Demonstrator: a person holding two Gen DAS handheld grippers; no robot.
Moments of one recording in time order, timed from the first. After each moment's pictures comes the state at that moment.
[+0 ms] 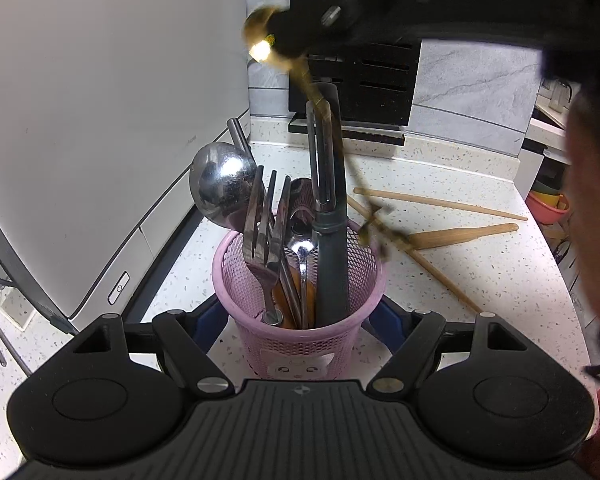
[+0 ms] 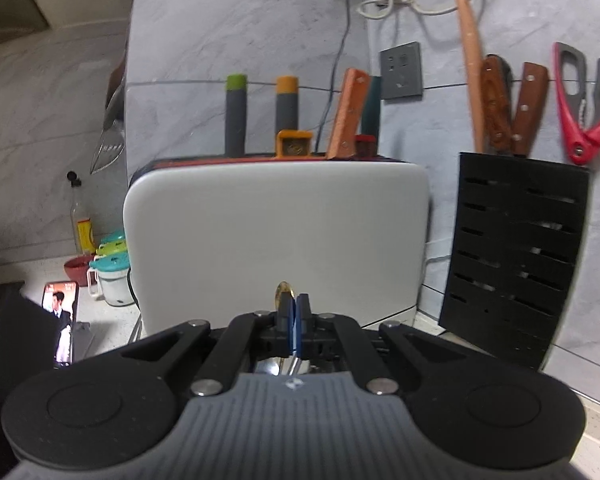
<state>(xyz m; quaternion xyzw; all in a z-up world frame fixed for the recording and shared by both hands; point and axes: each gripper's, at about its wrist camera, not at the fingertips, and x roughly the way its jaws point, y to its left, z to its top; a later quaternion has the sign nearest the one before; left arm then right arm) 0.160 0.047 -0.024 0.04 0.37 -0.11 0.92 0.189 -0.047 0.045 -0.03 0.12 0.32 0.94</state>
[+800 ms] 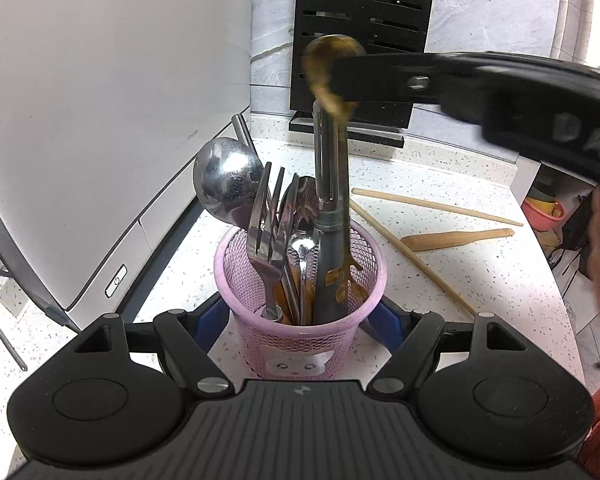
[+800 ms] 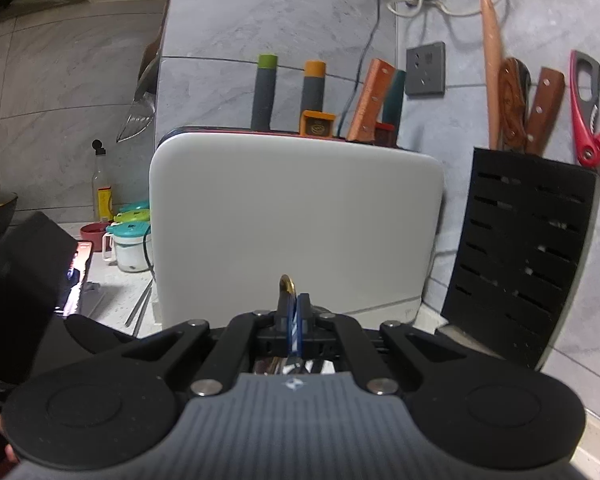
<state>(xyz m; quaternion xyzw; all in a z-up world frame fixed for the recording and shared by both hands) 0.158 0.056 -0.021 0.02 0.37 -0.11 0.92 0.175 -0.067 0.035 -0.07 0.13 0.35 0.92</state>
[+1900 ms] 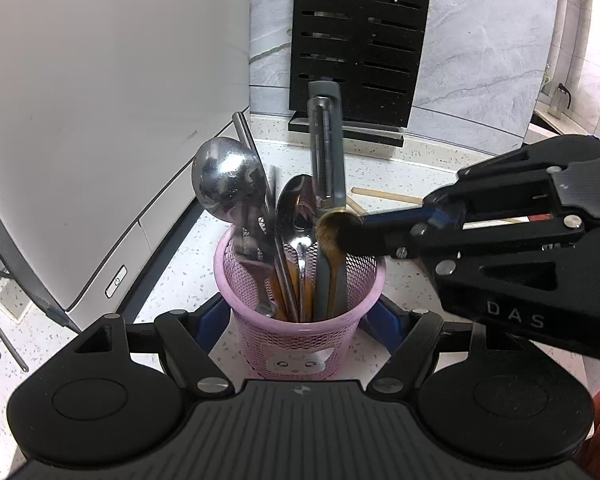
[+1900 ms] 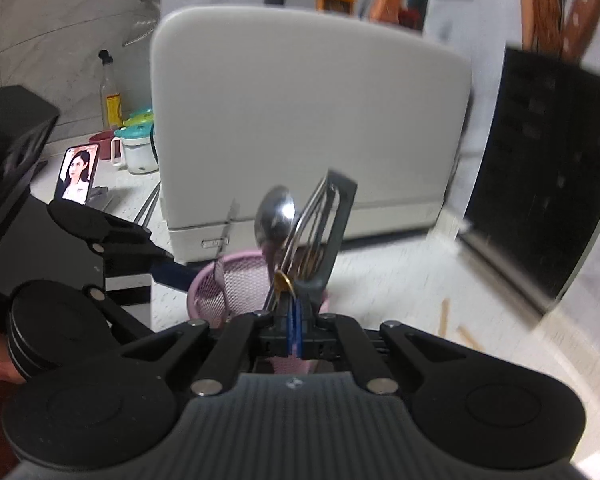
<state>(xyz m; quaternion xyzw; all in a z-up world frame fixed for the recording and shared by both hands) 0.159 0.051 -0.021 0.03 0.37 -0.11 0.92 0.191 -0.056 -0.002 -0.12 0.28 0.37 0.88</state>
